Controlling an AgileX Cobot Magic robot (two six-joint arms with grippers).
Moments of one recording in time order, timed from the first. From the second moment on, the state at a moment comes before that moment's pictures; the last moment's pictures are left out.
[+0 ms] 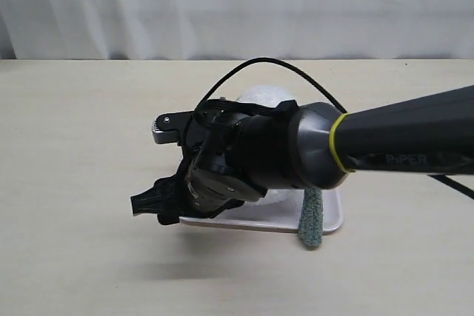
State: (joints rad) left arm -0.02 0.00 0.00 0.04 0.34 0.06; right arm 0.90 1.98 -1.24 -0.43 0.49 0.97
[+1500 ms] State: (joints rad) left arm -0.02 0.00 0.00 0.04 0.34 0.06; right arm 0.84 1.92 -1.24 -0.38 0.54 0.73
